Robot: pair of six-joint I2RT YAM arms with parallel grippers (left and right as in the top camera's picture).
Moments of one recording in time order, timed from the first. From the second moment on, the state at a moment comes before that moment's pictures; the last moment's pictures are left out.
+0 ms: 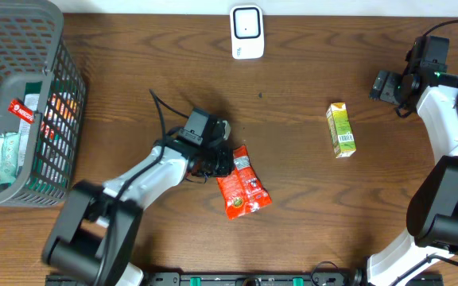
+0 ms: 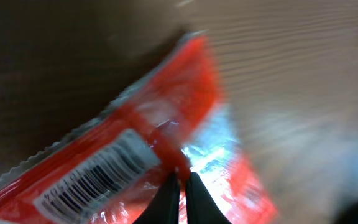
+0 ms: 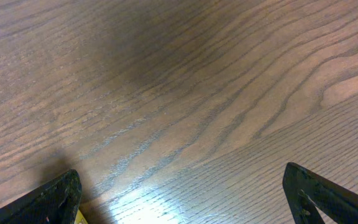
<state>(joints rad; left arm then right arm) -0.46 1.70 0.87 -0.35 0.44 -0.46 -0.21 1.88 1.44 -0.65 0.13 0.17</state>
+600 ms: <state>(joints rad) -0.46 1.44 0.86 -0.47 0.27 -0.52 -0.21 1.88 1.44 -0.65 0.13 0.17</state>
